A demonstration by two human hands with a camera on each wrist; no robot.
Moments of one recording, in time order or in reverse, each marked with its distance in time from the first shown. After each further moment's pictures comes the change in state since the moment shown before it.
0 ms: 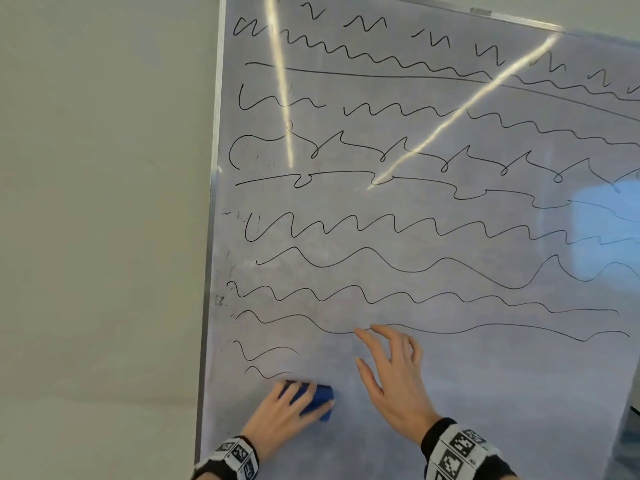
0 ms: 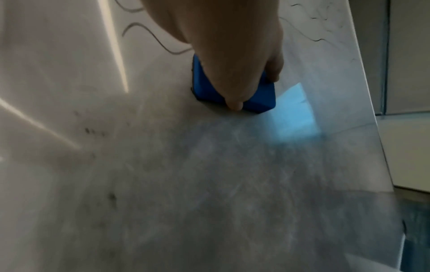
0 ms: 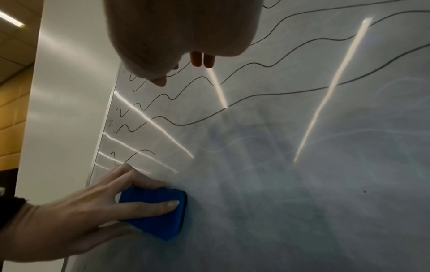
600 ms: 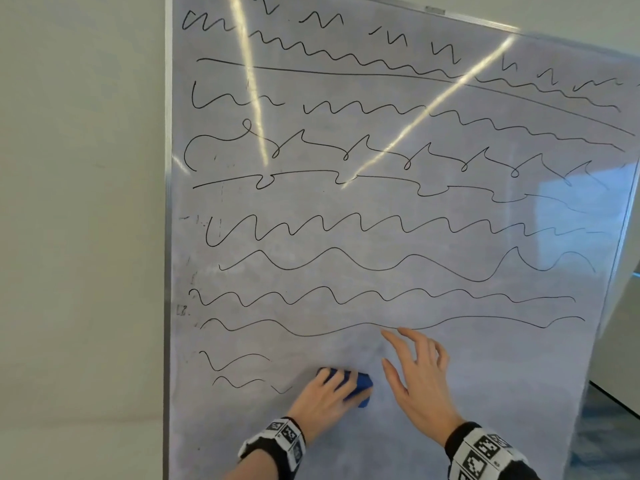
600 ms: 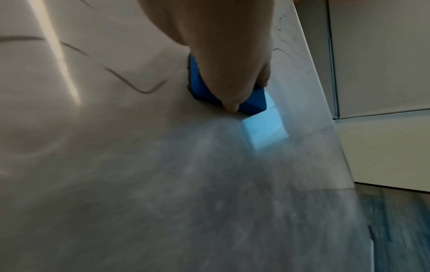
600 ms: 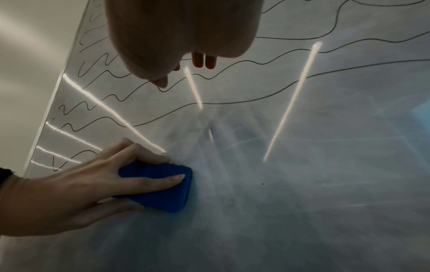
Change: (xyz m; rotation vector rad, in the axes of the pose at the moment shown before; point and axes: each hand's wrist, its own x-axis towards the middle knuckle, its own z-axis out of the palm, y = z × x) left_hand 0.104 0.045 -0.039 -0.107 -0.029 0.105; right_hand -0.028 0.068 -0.025 -0.121 0.029 0.148
